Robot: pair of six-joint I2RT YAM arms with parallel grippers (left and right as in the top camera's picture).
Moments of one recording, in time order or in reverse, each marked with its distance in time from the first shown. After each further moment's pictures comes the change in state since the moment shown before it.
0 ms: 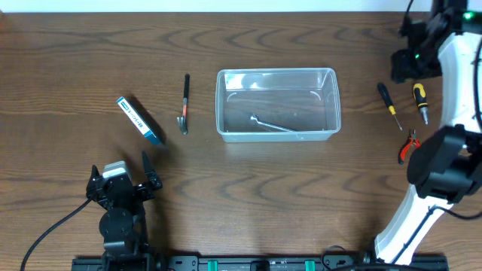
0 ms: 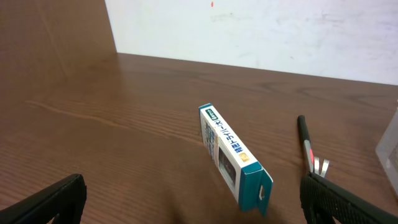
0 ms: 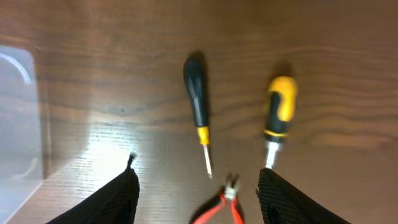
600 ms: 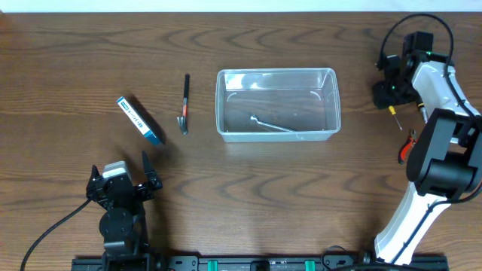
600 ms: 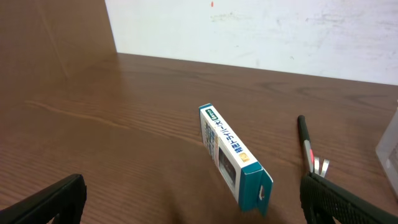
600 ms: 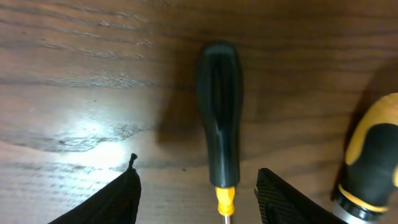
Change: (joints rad) left arm 0.000 0.000 0.000 0.000 0.000 0.000; right arm 0.000 0.019 -0.428 0.422 0.025 -0.061
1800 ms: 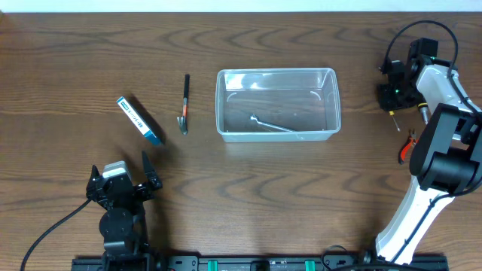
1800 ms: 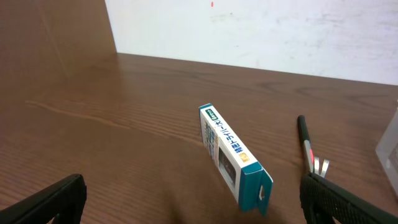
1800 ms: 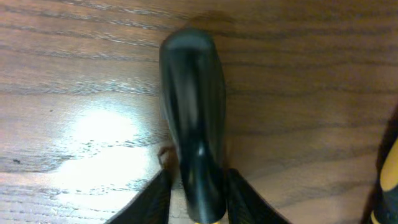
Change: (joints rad) left arm 0.000 0.000 0.000 0.000 0.000 0.000; right arm -0.047 0.063 0.004 0.023 -0.066 0.000
